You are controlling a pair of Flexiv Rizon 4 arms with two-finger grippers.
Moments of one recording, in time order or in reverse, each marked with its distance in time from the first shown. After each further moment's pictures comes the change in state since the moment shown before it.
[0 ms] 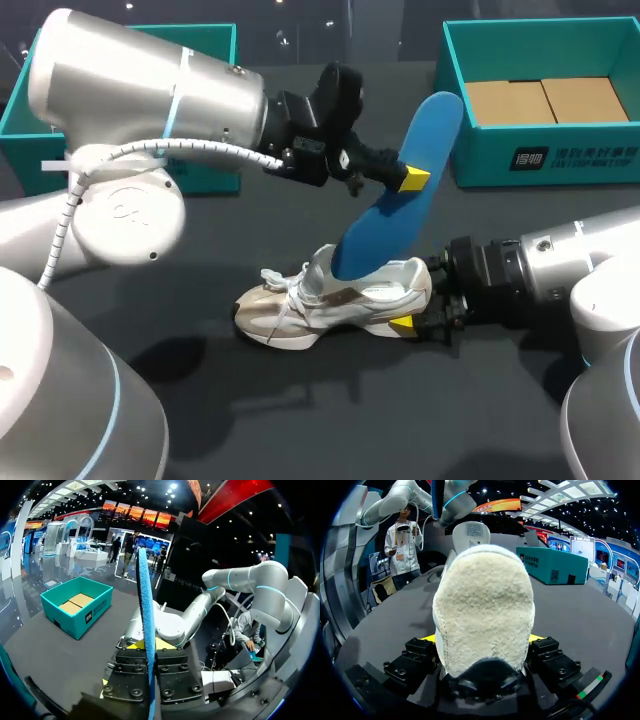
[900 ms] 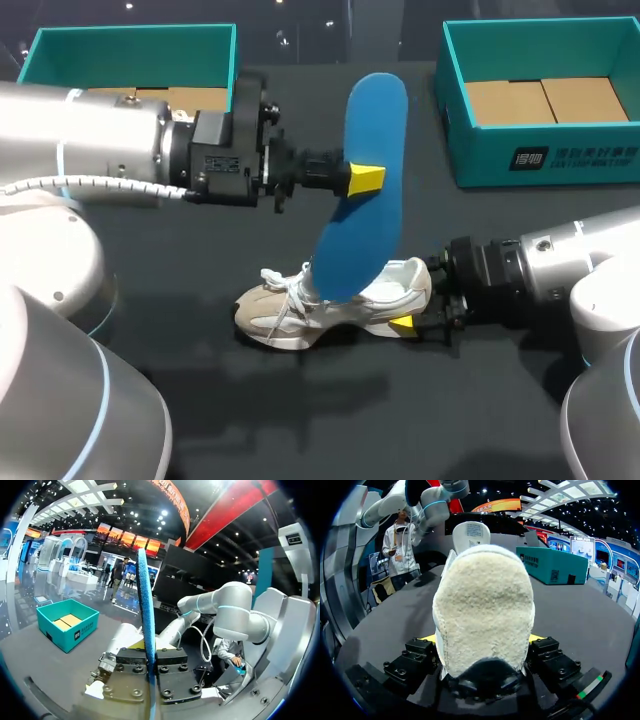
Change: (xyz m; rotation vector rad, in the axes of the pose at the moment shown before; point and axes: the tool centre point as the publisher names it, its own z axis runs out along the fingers) left arm 0.065 -0.014 -0.074 0.245 0.115 -0.004; right arm 0.000 0.000 0.000 0.000 0.000 0.000
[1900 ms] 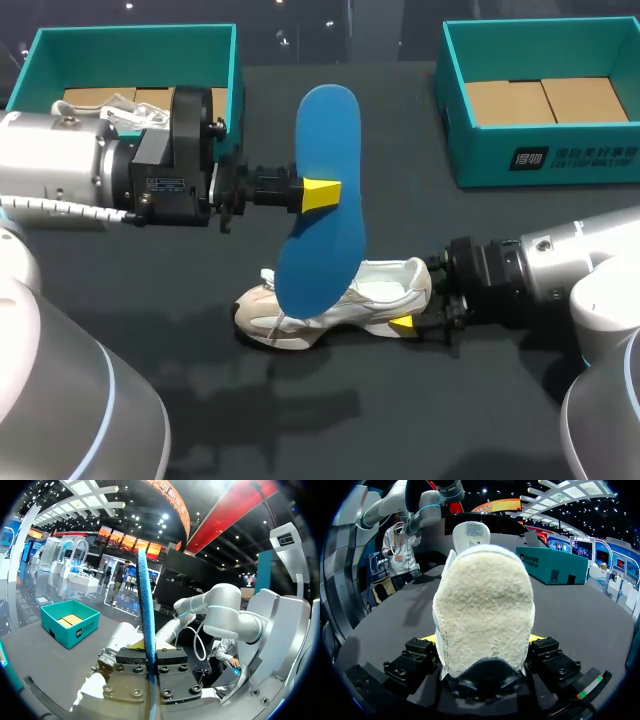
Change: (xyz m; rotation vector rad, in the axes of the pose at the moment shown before) left arm 0.019 0.006 -0.040 0.028 -0.015 0.000; right arm 0.000 0.000 0.000 0.000 0.000 0.000
